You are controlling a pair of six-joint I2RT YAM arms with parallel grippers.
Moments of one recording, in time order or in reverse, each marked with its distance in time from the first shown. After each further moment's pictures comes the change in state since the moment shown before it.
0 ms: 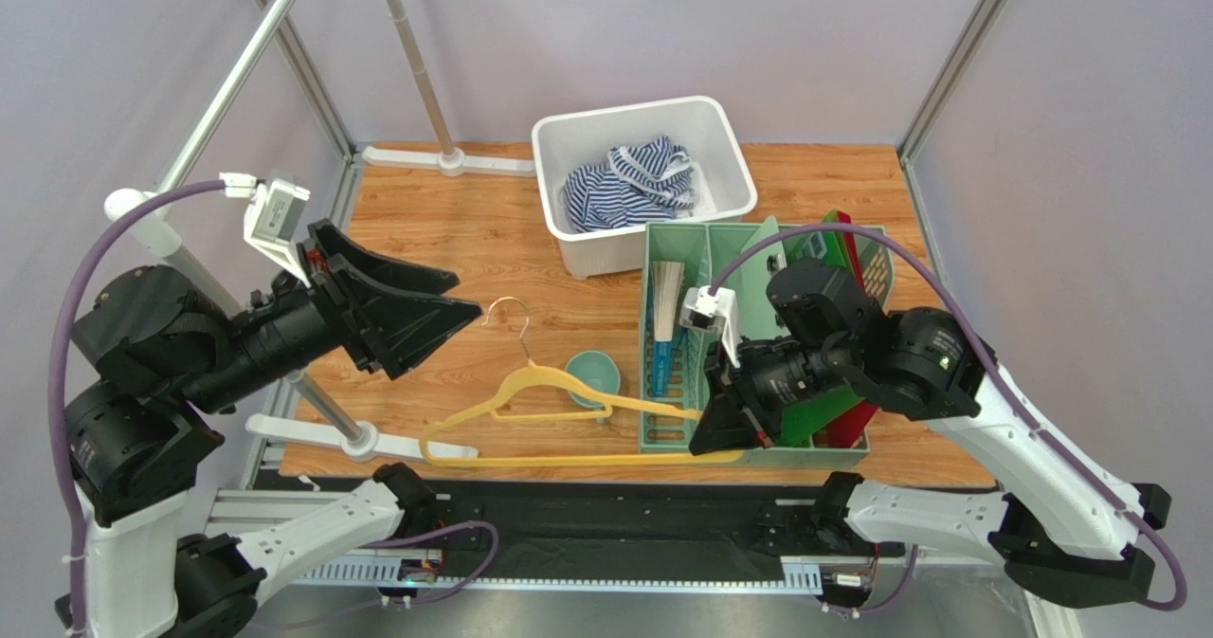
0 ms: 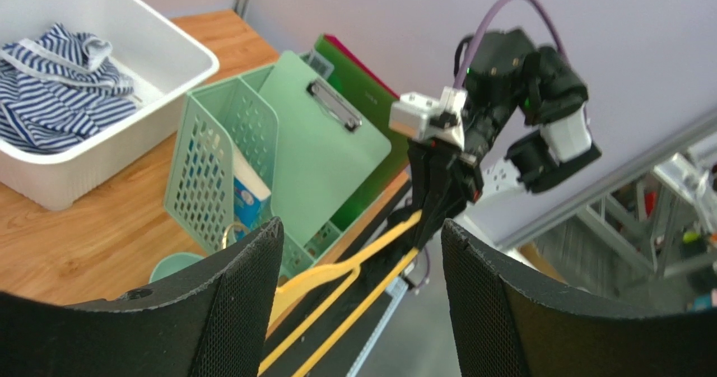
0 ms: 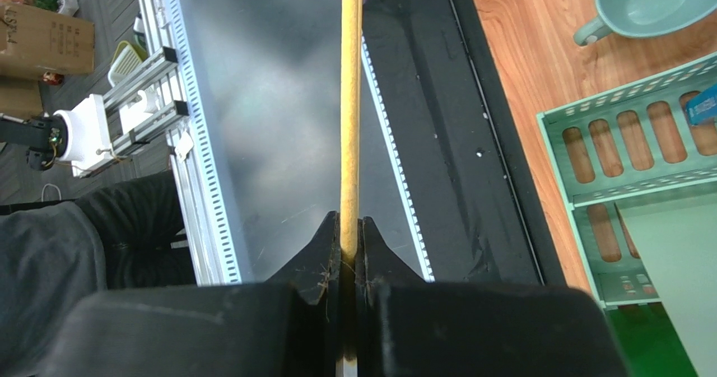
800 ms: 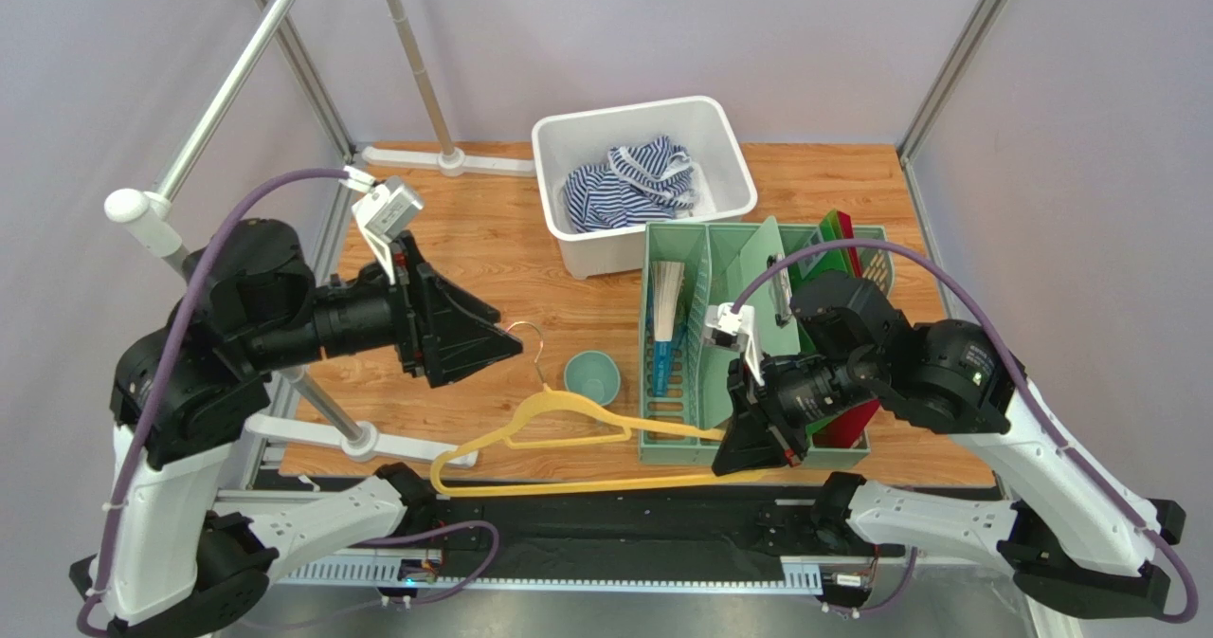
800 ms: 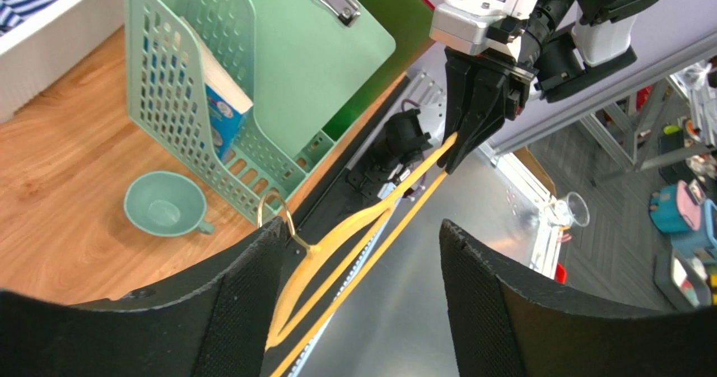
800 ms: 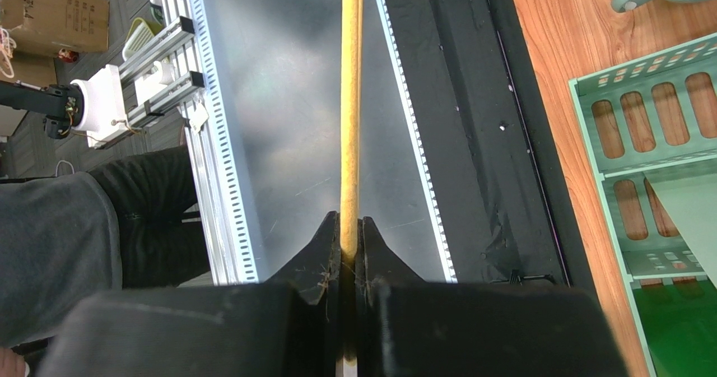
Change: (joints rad) left arm 0.000 0.128 0.021 -0.197 0.195 0.093; right arm 0.000 -0.061 0.000 -0.087 -0.048 -0.022
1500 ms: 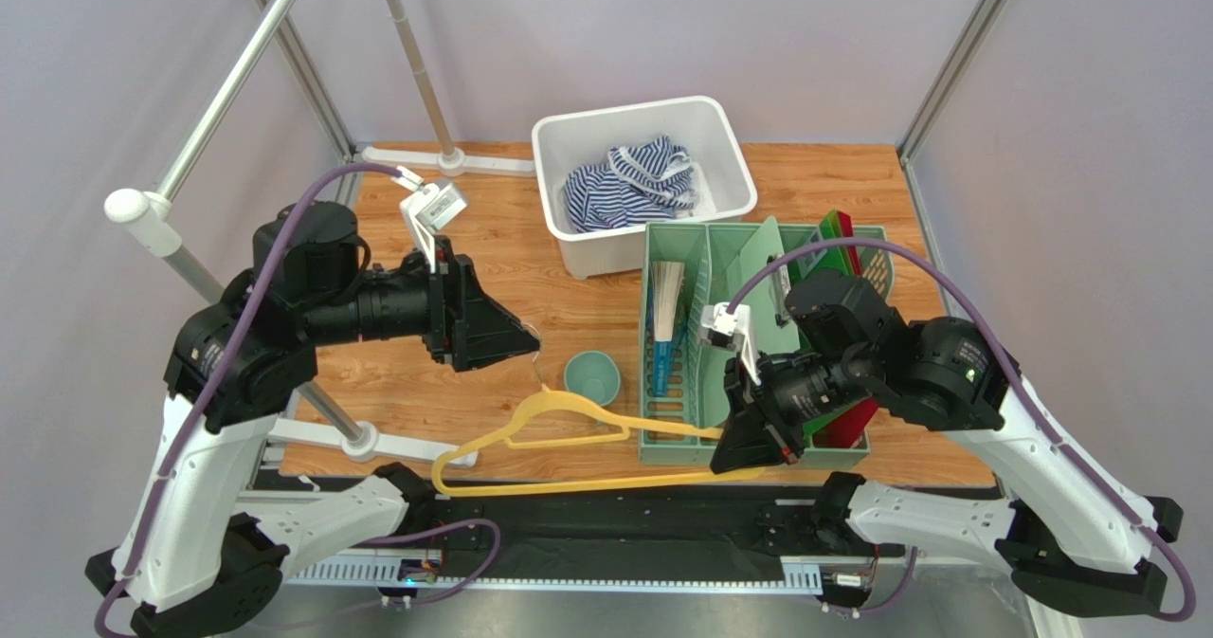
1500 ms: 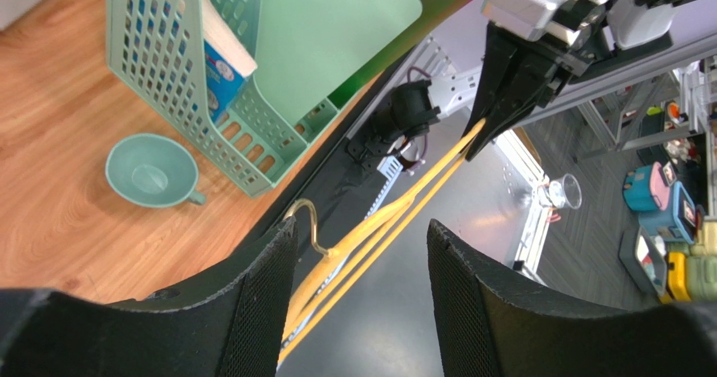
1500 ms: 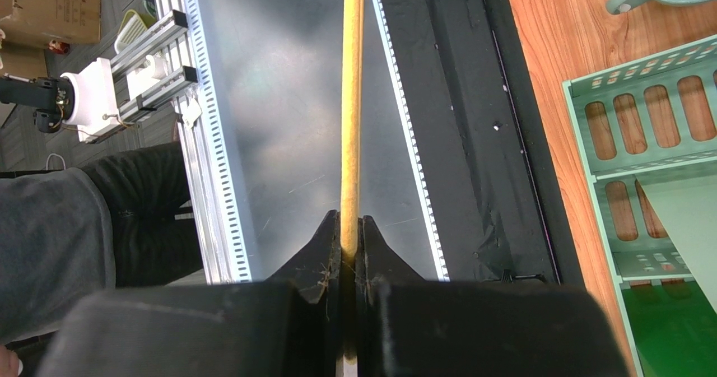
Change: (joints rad) left arm 0.091 0.013 -0.117 0.000 0.109 0.015; right arm 0.000 0.013 0.000 -0.002 -0.001 -0.027
